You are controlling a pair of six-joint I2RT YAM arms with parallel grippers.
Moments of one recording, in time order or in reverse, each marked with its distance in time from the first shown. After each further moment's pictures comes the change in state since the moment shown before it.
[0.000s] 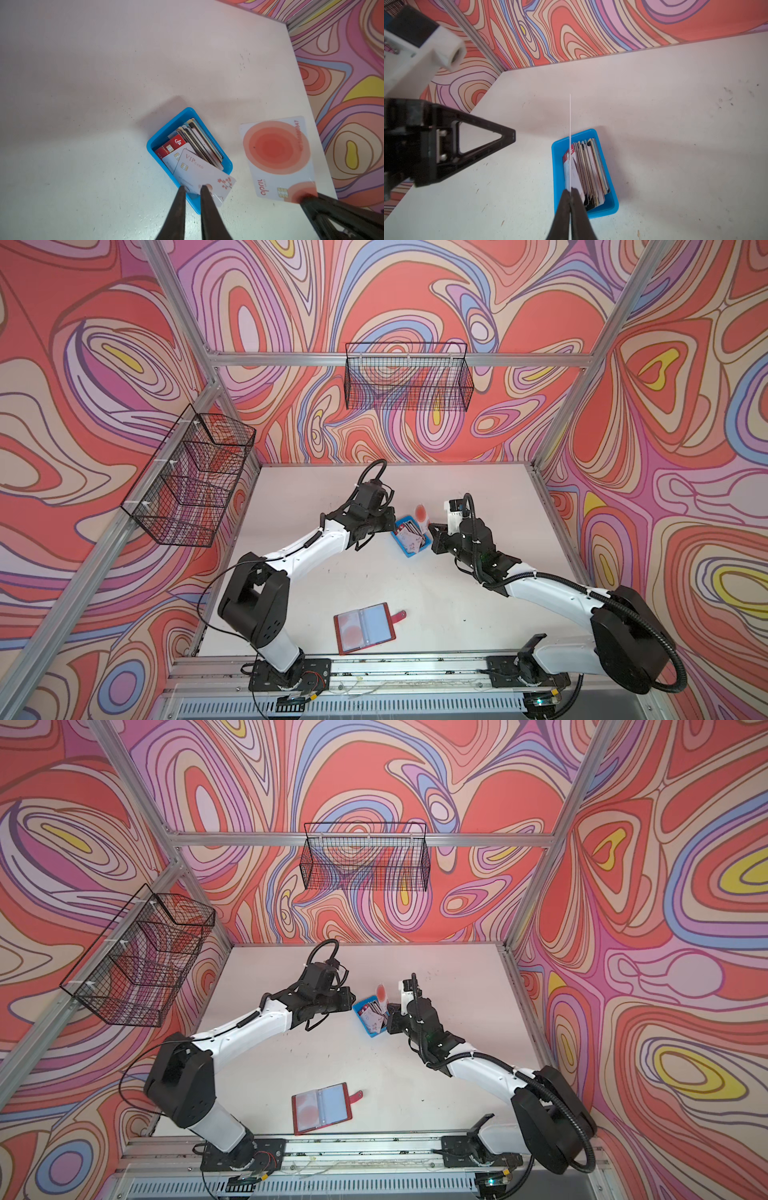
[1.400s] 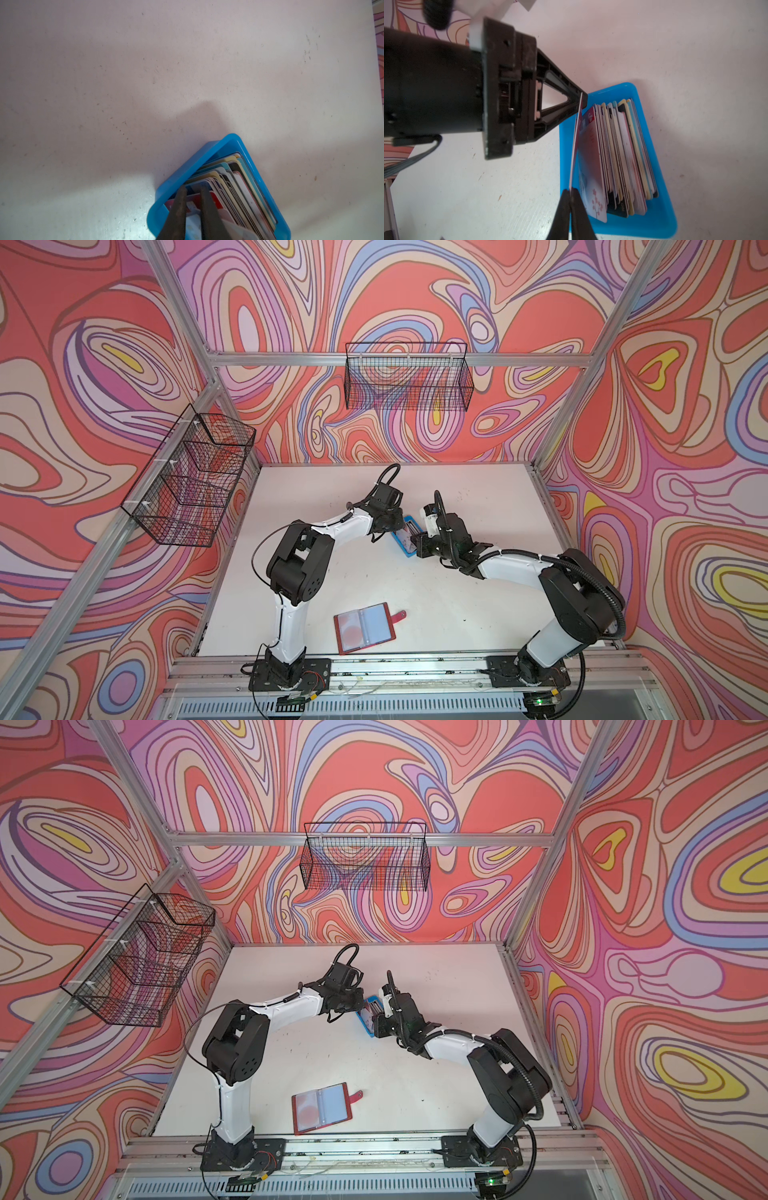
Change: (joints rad) left arm 0.014 0.438 0.255 -0.011 -0.014 -0.031; right arm 0.000 0.327 0.144 -0.041 -0.203 -0.005
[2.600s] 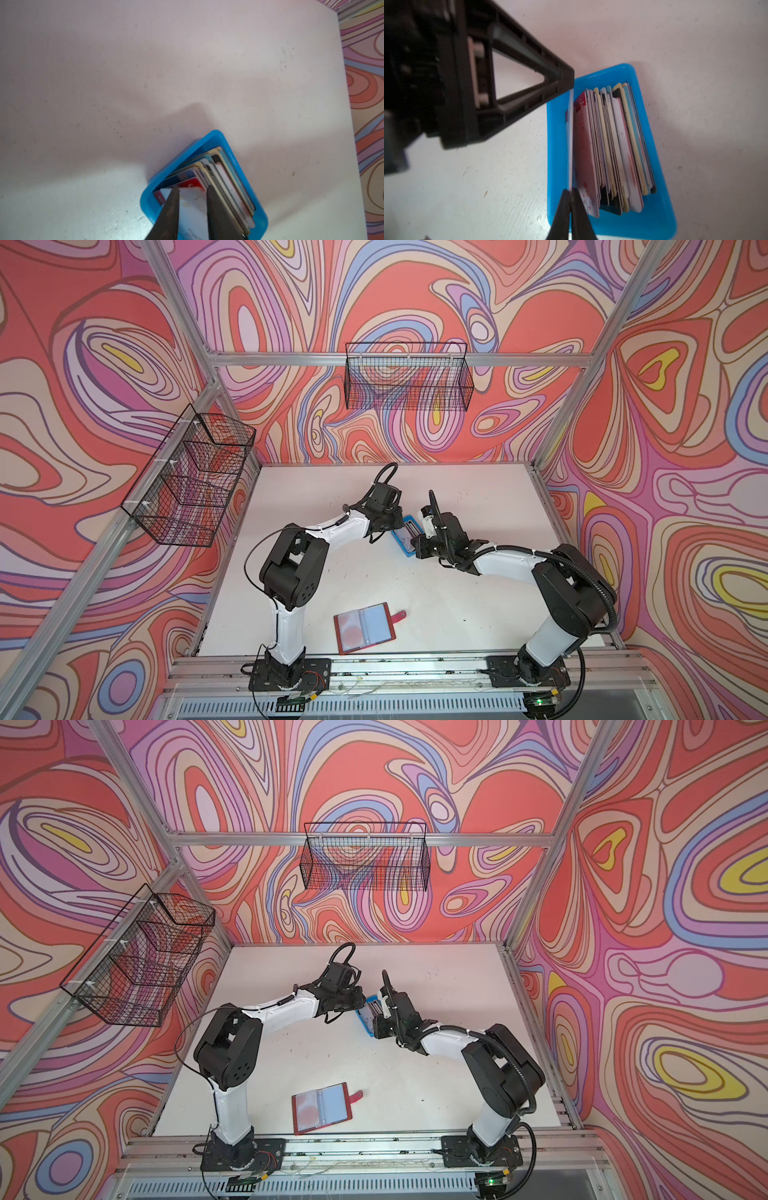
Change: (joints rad) left arm 0.000 -0.056 -0.027 0.058 0.020 -0.030; right arm 0.000 0.054 0.048 -0.092 0.007 -0.019
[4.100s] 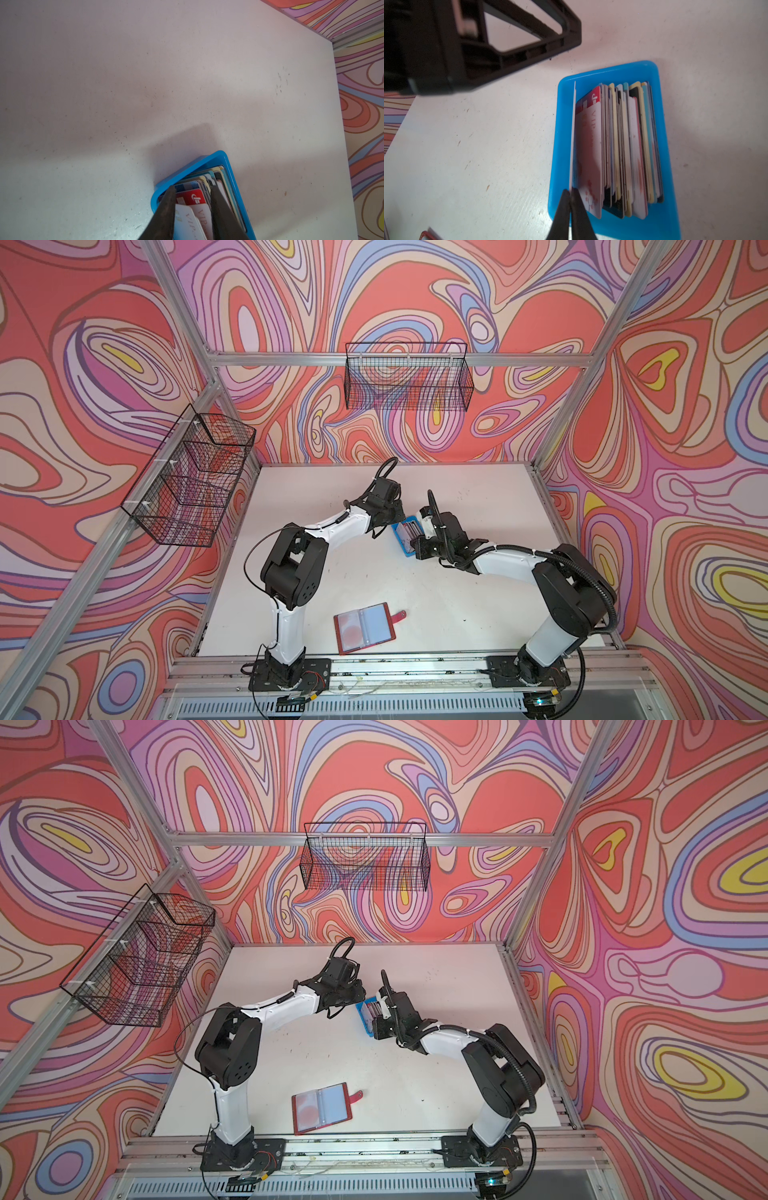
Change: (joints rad) left arm -0.002 0.009 0.040 -0.026 -0.063 -0.060; right arm 0.000 0.001 0.011 -0.031 -0.023 -0.015
